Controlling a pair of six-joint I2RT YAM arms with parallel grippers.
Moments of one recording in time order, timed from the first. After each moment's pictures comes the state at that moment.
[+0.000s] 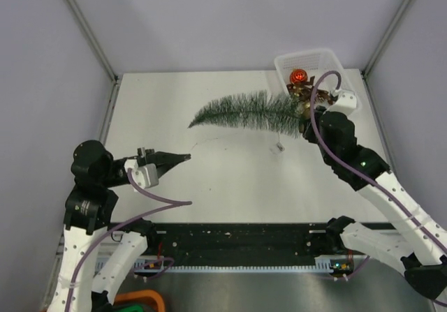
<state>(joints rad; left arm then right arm) -0.21 0.59 1.05 -0.54 1.14 0.63 0.60 0.91 1.06 -0.52 0.59 0.48</state>
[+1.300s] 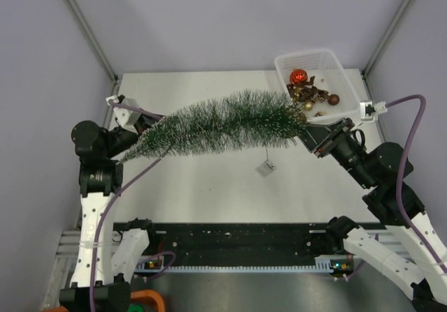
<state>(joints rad) 0.07 0.80 0.96 0.05 1.10 -0.09 0.61 0.56 0.94 -0.24 -0.04 0.72</state>
